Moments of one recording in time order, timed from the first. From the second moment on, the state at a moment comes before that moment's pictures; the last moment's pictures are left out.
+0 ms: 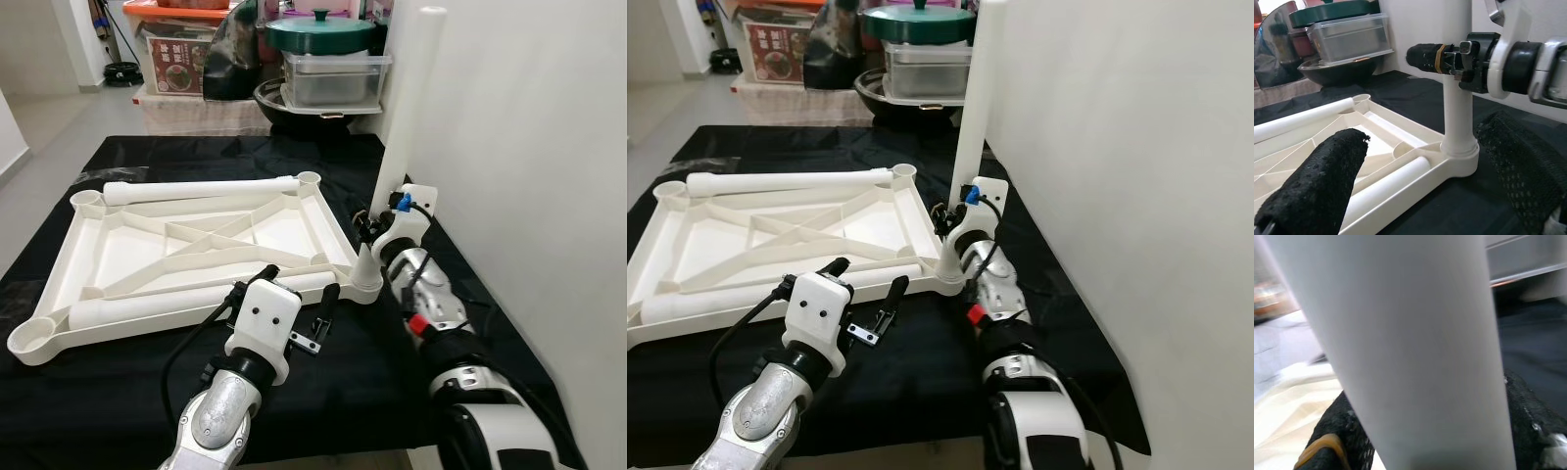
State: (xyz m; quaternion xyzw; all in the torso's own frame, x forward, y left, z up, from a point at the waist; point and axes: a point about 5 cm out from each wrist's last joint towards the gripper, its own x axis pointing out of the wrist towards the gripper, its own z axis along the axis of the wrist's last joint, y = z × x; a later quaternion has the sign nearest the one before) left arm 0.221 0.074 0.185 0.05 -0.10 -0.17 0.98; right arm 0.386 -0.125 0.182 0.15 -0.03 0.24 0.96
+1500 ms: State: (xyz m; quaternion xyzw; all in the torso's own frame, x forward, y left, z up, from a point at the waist) left arm 0.222 0.074 0.185 0.06 -0.10 -0.17 0.98; right arm 0.383 -0.149 0.175 0.05 0.00 -0.15 0.99
